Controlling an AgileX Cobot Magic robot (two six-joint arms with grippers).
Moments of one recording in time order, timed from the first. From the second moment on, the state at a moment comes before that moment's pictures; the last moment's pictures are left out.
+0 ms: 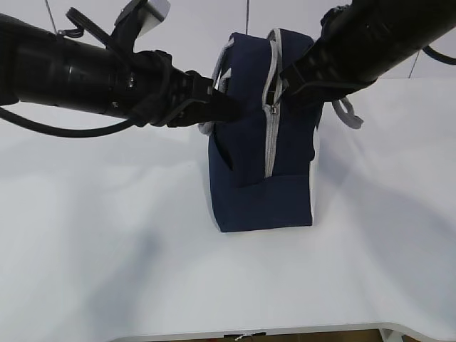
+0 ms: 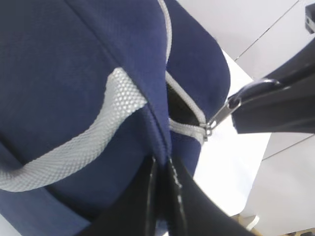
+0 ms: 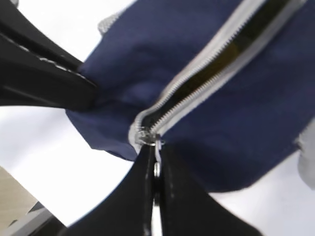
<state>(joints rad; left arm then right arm) -0.50 1.69 -1.10 -1.51 0.57 1.21 0.41 1.53 -1.36 0.28 0.83 -0.37</state>
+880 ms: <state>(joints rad) -0.50 1.69 -1.10 -1.50 0.63 1.21 0.42 1.53 -1.40 0.21 0.95 -0.29</state>
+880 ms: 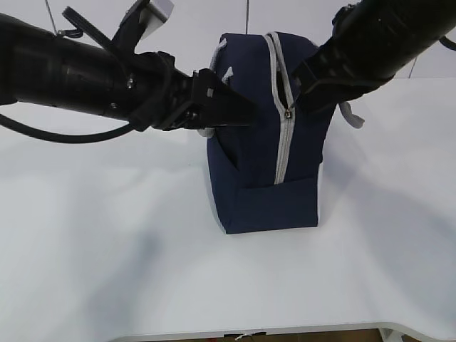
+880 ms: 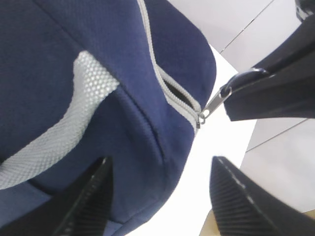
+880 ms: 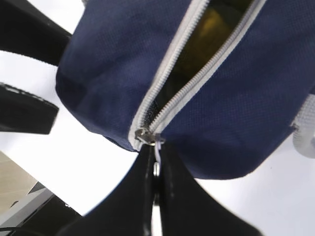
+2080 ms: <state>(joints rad) -0.54 1.61 -0.82 -1.79 0.49 1.88 0.42 1.55 -1.40 0.36 0.97 -0.38</state>
